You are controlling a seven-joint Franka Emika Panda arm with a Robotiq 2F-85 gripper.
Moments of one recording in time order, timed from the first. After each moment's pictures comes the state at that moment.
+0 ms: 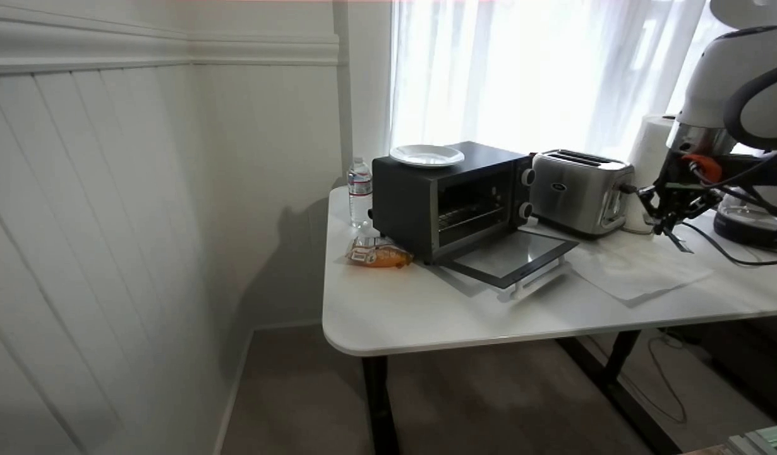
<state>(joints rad) -0.16 -0.07 0.22 -2.74 -0.39 2.75 0.92</state>
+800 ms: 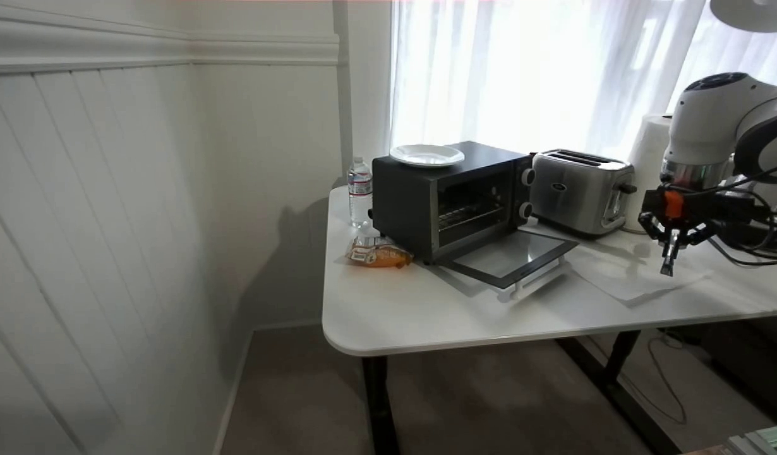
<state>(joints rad) -0.24 0.15 0.20 -2.64 -0.83 2.74 1.60</state>
